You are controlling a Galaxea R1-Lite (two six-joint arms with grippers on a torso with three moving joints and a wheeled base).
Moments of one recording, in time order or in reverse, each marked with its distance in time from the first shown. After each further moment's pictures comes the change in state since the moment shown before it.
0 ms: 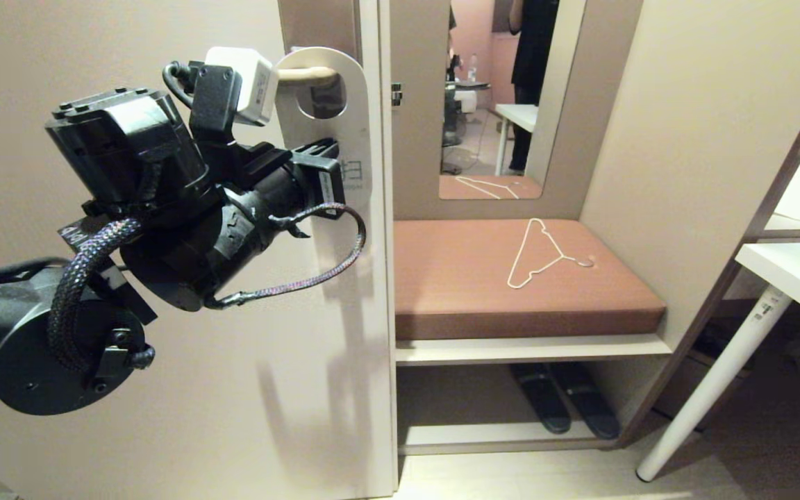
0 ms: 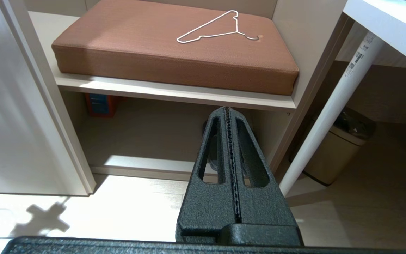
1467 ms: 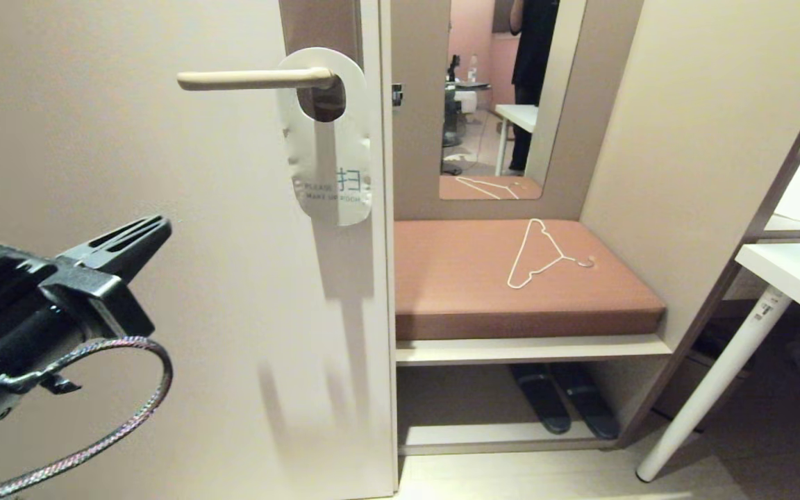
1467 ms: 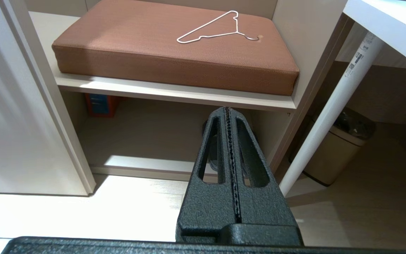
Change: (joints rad) left arm 0.141 -0.527 0.561 0.004 0.006 0.050; right arm 0.000 0.000 0.000 0.000 0.001 0.000
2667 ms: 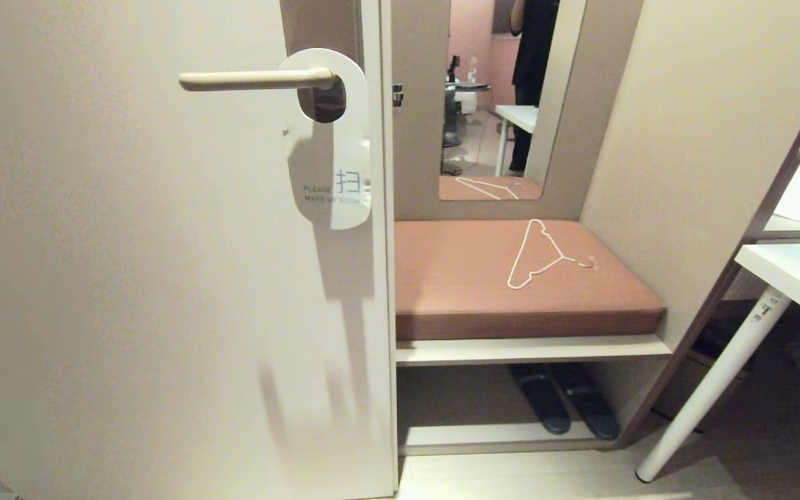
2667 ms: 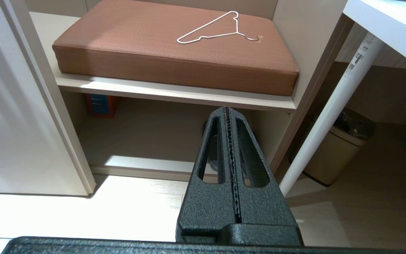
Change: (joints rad) left arm 0.272 -0.394 0.420 -0.079 0.037 0.151; right arm 0.000 0.000 0.000 0.000 0.000 0.000
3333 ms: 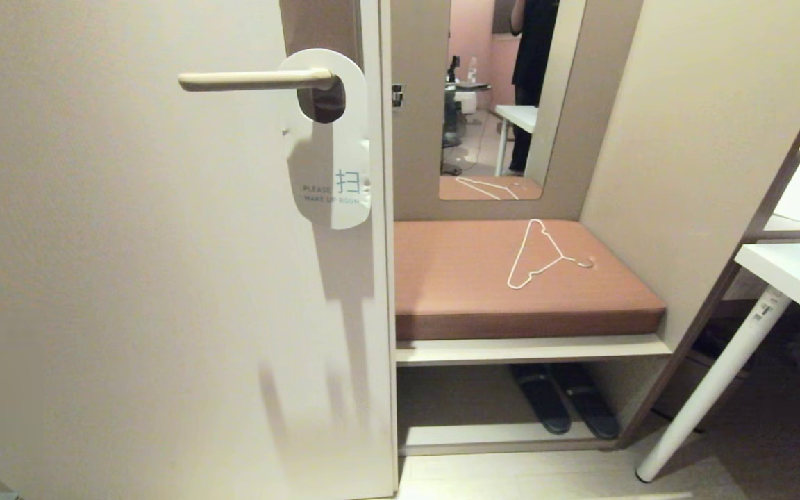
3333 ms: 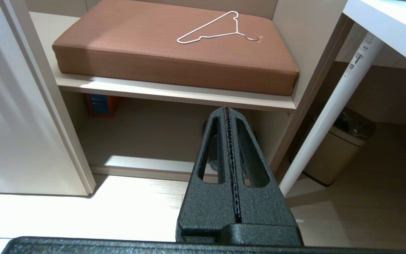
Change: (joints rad) left arm 0.214 -0.403 0.008 0.506 -0.207 -0.050; right arm 0.000 0.000 0.000 0.000 0.000 0.000
